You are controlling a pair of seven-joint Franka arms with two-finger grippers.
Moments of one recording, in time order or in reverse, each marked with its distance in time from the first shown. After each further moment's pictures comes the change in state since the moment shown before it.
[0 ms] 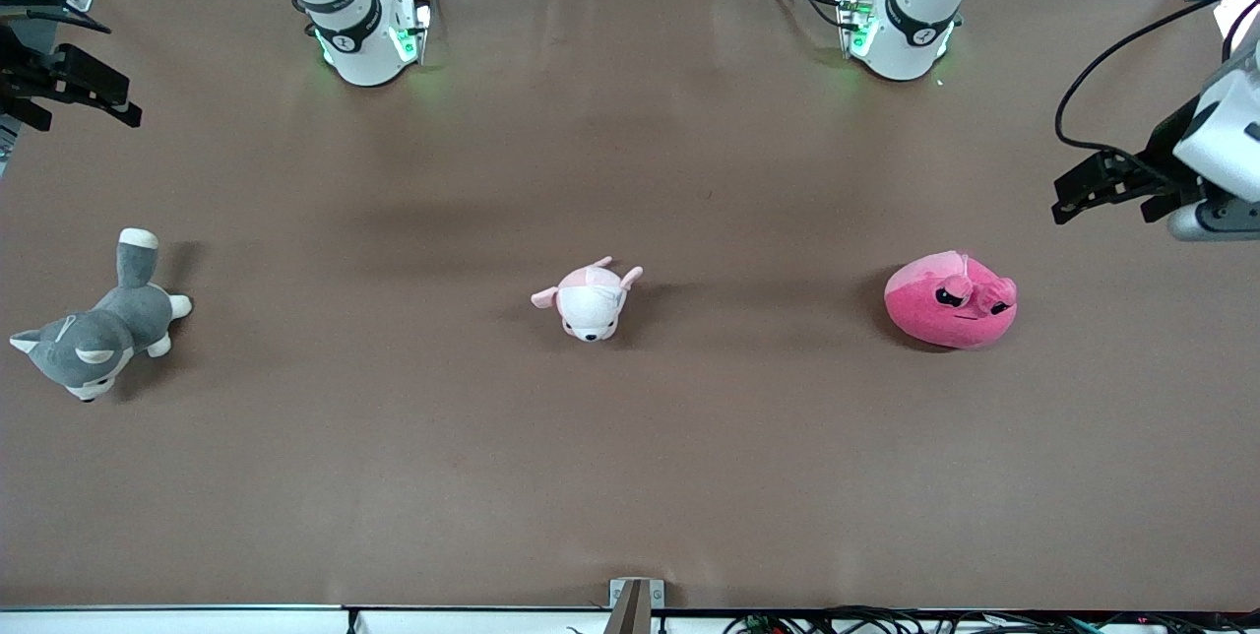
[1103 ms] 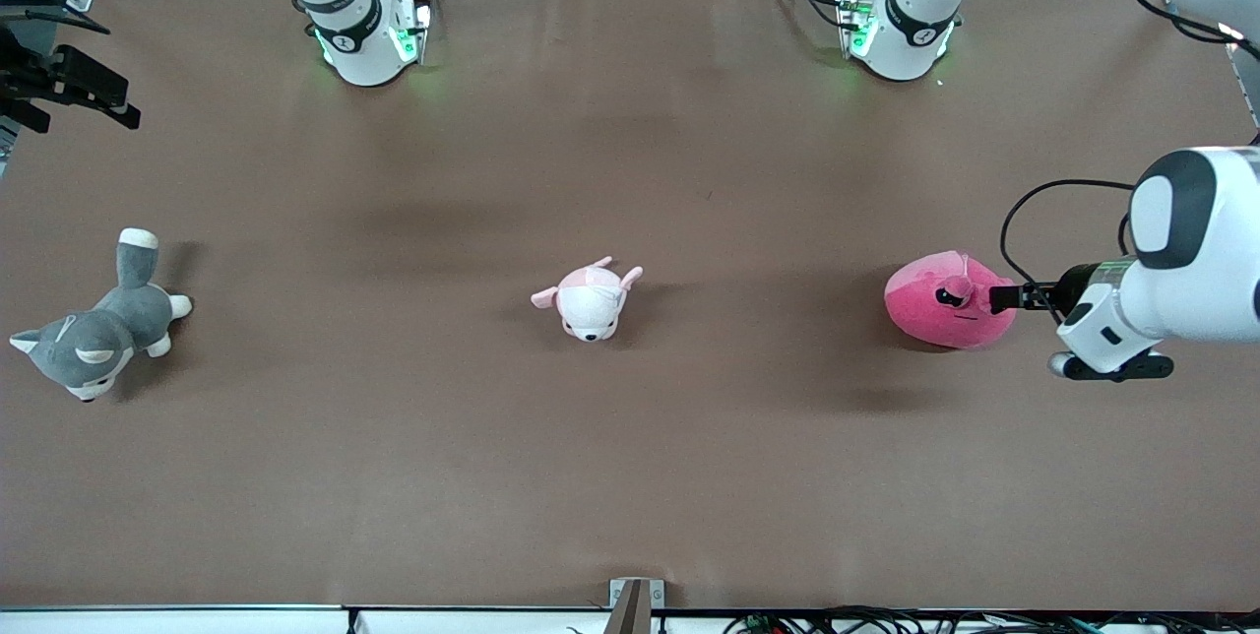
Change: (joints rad) left arm 0.053 0.373 0.015 -0.008 0.020 0.055 0.061; right arm 0.000 0.000 0.000 0.000 0.000 0.011 0.000
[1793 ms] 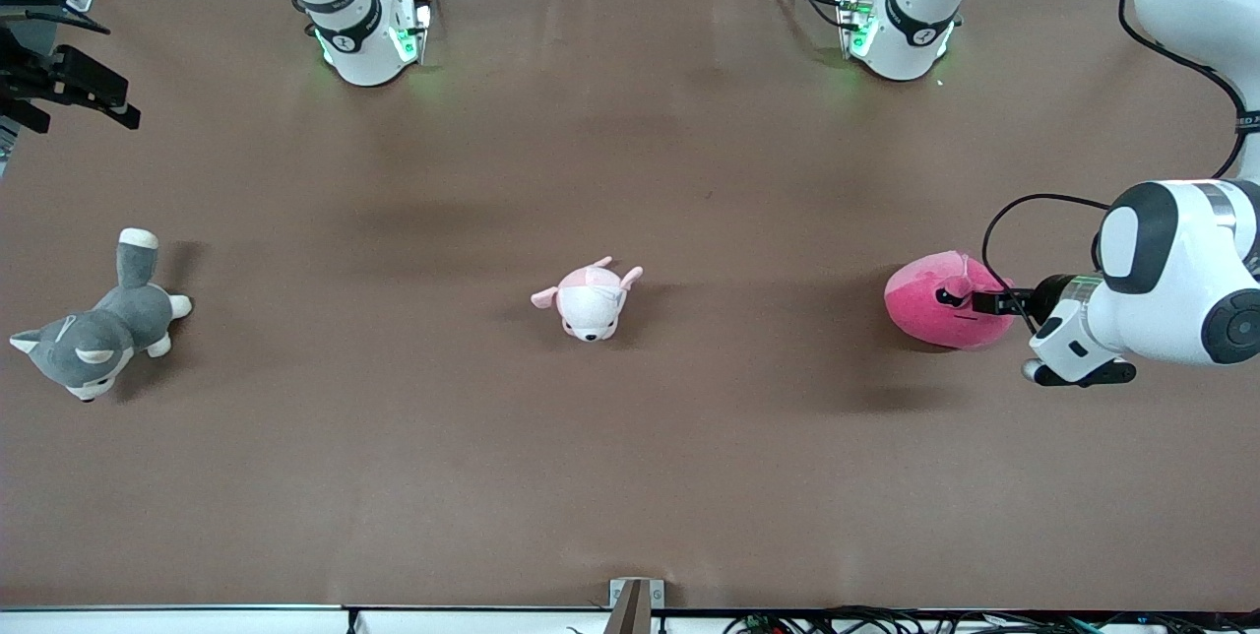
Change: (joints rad) left arm 0.001 0.050 0.000 -0.018 0.000 0.000 -0.030; right arm 0.000 0.000 0.000 0.000 0.000 0.000 0.000
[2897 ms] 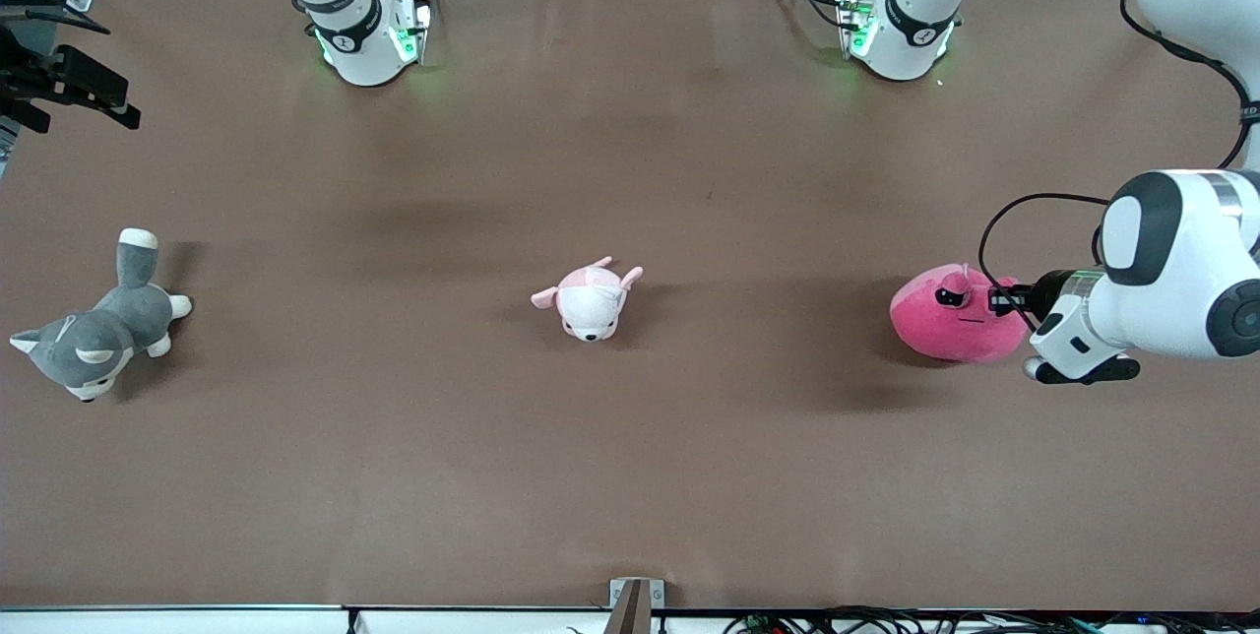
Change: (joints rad) left arm -0.004 -0.044 -0.028 0.045 -0.018 -0.057 -0.023; right arm 0.000 0.000 0.000 0.000 0.000 0.000 0.000
